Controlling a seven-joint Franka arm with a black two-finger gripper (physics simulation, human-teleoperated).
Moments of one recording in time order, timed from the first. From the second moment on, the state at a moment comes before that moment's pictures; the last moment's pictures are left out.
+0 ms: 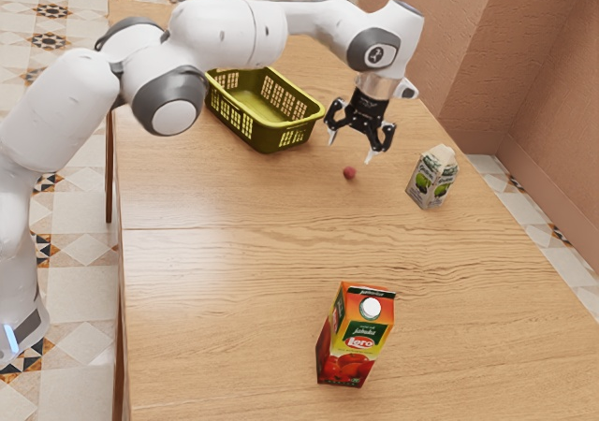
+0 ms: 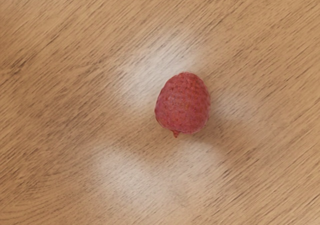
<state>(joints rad) 0.02 0.59 0.29 -1.10 -0.17 1.58 -0.58</state>
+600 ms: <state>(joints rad) 0.04 0.67 0.28 -1.09 -0.12 1.66 -0.57</state>
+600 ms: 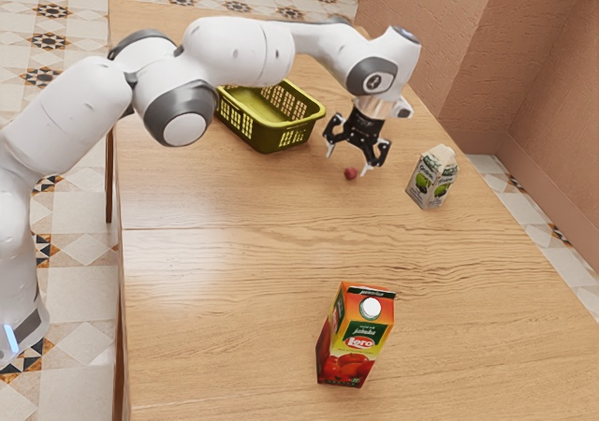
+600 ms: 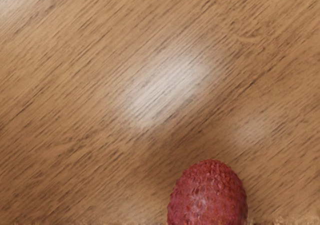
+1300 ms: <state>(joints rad) 0.04 0.70 0.27 -1.09 -0.11 1.68 -0.56</state>
